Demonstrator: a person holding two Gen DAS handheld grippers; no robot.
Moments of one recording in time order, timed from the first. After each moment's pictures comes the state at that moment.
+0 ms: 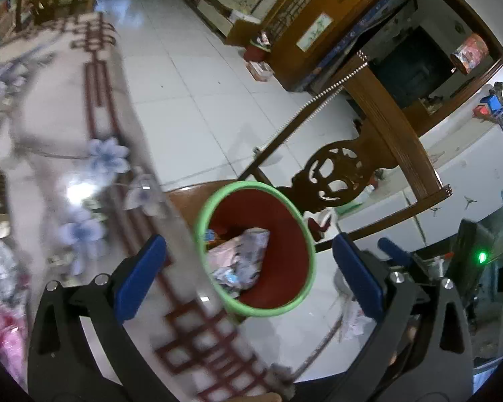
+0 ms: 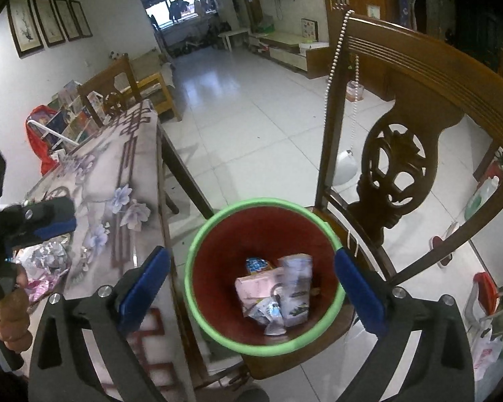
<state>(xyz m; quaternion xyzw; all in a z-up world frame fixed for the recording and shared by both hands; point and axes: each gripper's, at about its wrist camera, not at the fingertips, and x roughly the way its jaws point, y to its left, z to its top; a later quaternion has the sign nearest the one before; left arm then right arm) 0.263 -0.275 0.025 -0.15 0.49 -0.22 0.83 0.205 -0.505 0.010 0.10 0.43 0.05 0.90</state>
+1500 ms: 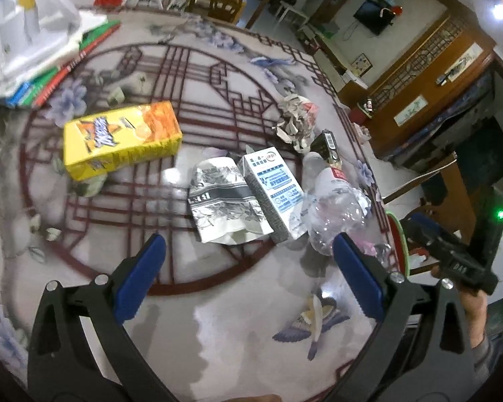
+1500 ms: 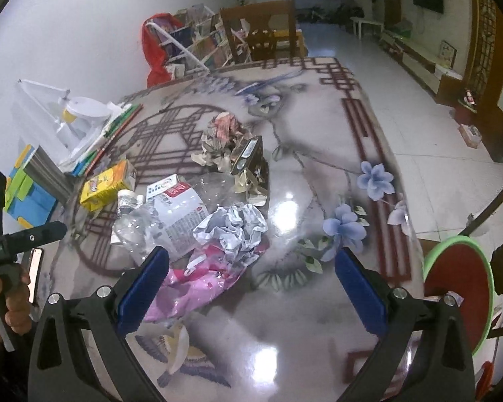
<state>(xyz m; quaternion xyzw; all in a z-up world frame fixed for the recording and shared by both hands) 0.117 0.081 0.006 -0.25 0.47 -0.02 0.85 0.211 -0.187 0.016 -0.03 0.46 0.27 0.85</state>
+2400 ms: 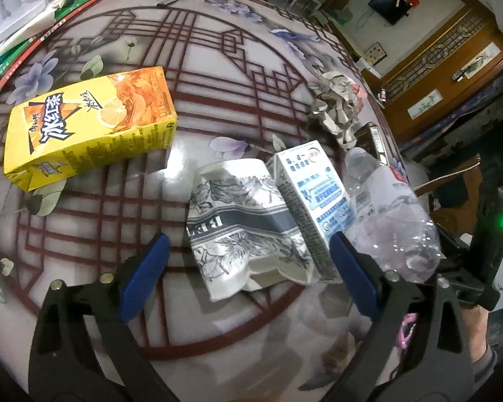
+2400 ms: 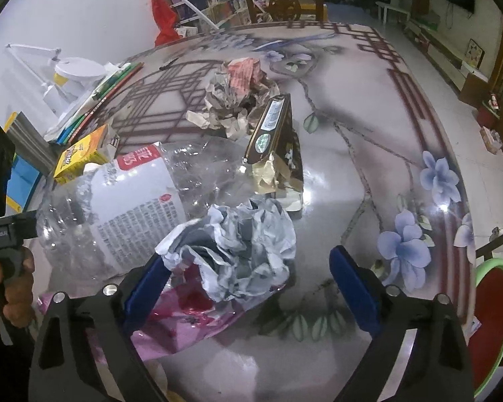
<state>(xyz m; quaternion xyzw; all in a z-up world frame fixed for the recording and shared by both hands) 0.172 0.088 -0.059 -0.25 0.50 0.00 0.83 0.254 -0.138 -0.054 -0.07 0.50 0.30 0.81</state>
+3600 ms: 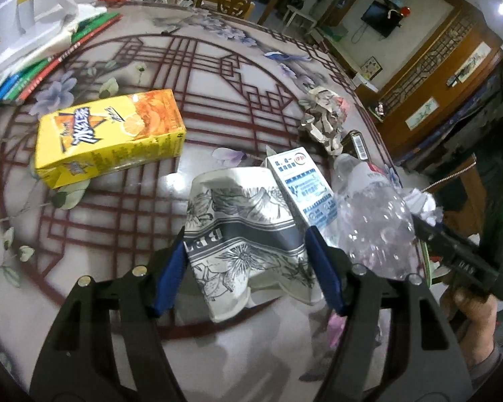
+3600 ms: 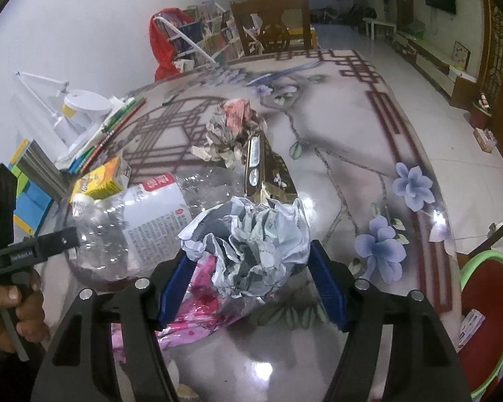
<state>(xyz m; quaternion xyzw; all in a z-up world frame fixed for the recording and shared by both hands) 0.138 0.078 -0.033 -0.22 0.45 0.01 0.86 0.236 -0.165 -0.021 -0.02 0.45 0.30 0.84</state>
